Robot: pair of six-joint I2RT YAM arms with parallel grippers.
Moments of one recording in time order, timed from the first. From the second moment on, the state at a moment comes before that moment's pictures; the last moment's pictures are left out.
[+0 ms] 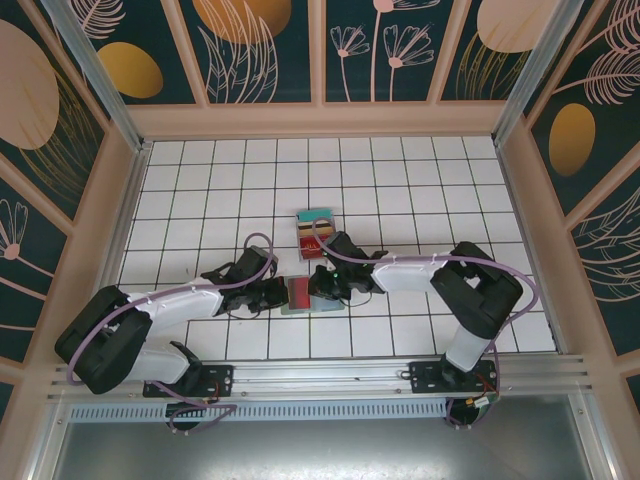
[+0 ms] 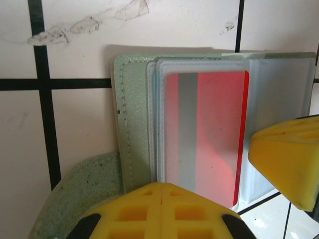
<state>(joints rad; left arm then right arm) -0.69 1.35 0.50 -0.16 0.25 -0.87 0.89 1.71 0.82 -0.08 -0.35 0.99</state>
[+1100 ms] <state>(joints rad) -0.69 1.38 0.50 -0.15 0.26 -0.89 0.87 1.71 0.81 -0.08 -0.36 0.98</state>
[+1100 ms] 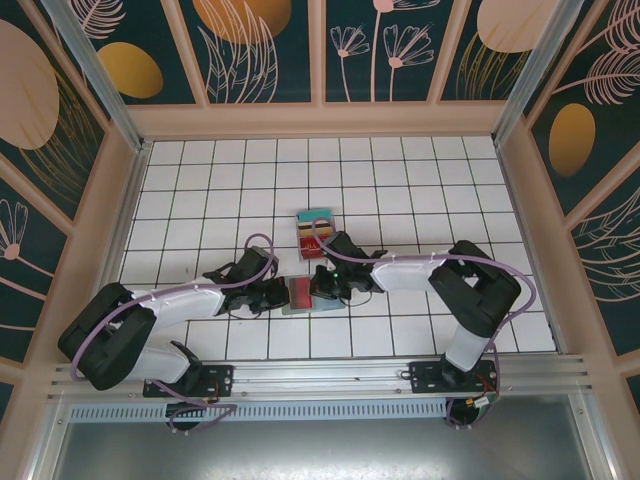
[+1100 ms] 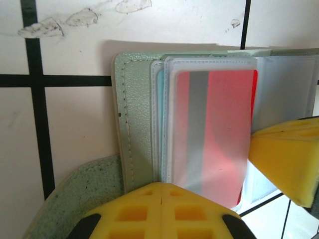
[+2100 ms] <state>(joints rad) -0.69 1.34 0.58 -0.26 0.19 -0.86 0.87 1.68 0.82 -0.10 -0.36 0.96</state>
